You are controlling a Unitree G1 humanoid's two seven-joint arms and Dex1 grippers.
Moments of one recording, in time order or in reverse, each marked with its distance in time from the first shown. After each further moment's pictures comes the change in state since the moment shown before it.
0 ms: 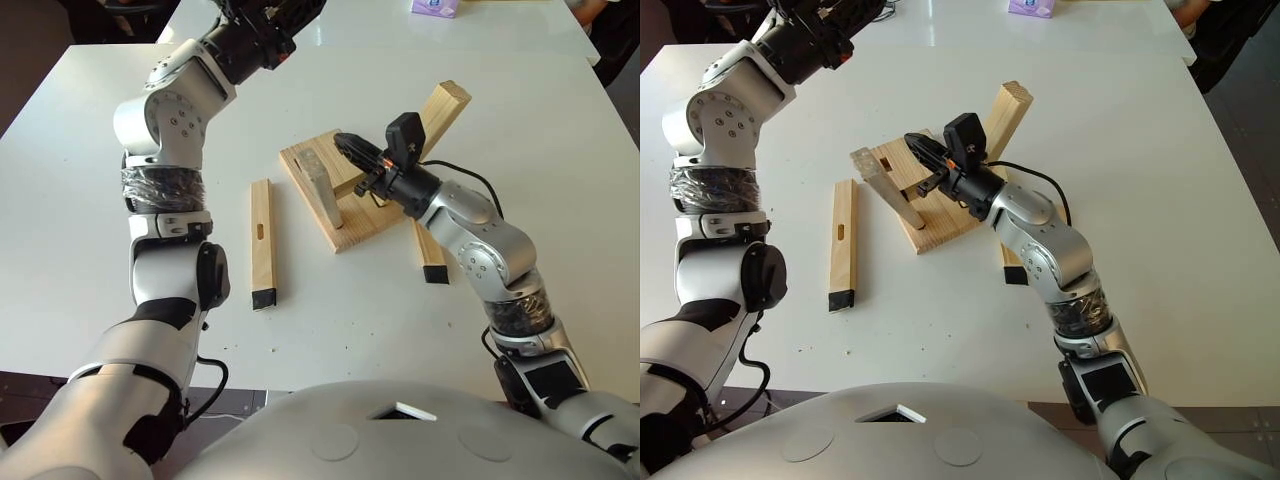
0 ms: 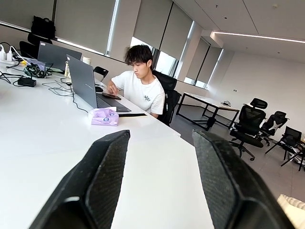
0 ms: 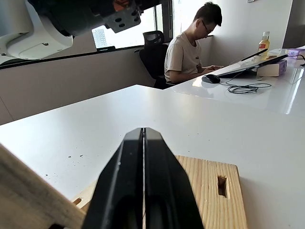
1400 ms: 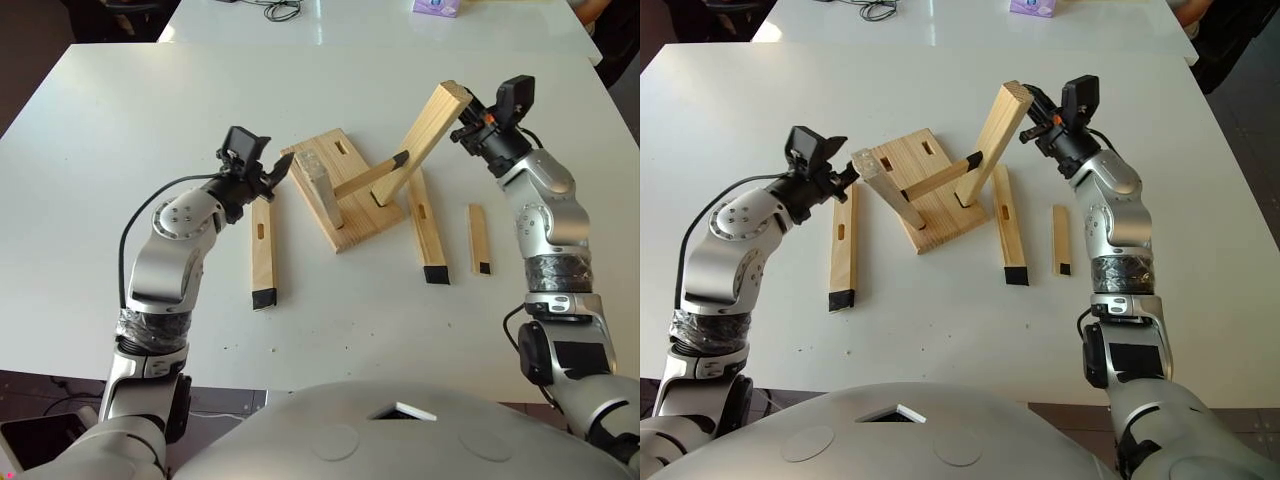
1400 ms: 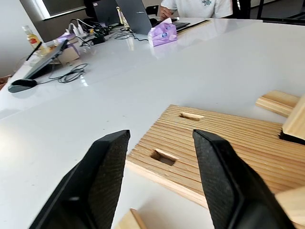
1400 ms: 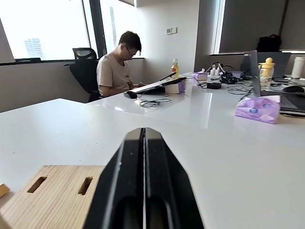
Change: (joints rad) left arm 0.710 0.149 -0.239 -0.602 0.411 -0.126 0.123; right arm -0.143 -0.107 -0.348 0.493 -0.094 -0.325 0.226
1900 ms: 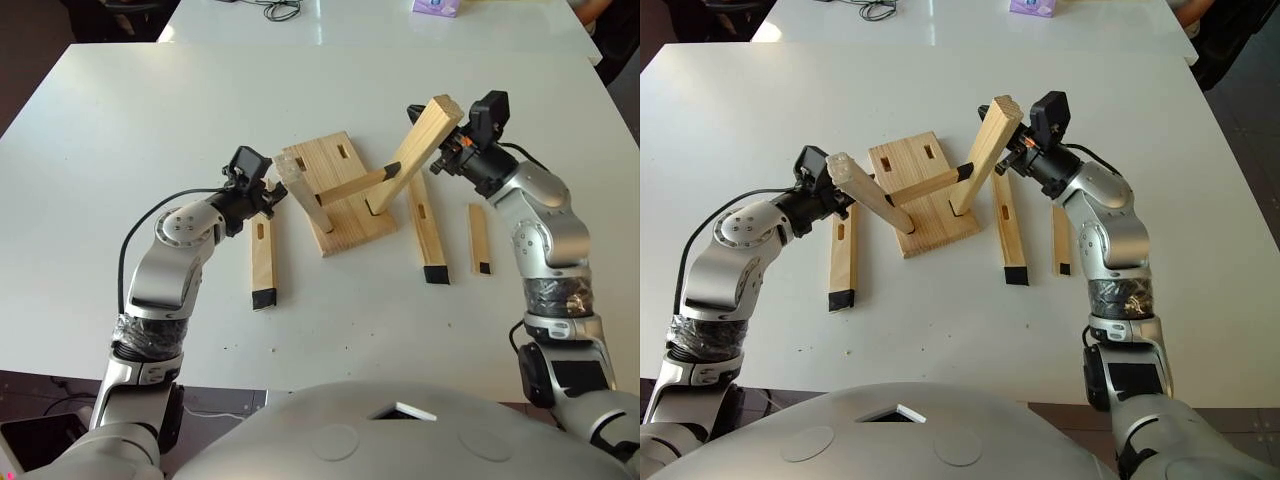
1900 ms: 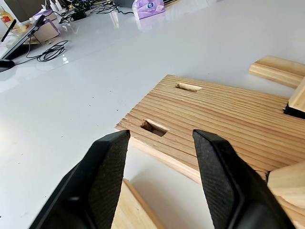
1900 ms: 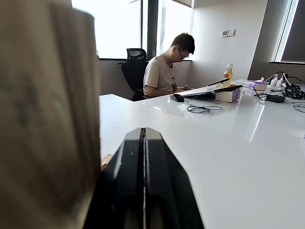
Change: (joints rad) left arm 0.031 0.032 0.000 0.015 0.031 0.031 -0.019; right arm 0.169 -0.018 0.041 -0.365 0.019 0.142 0.094
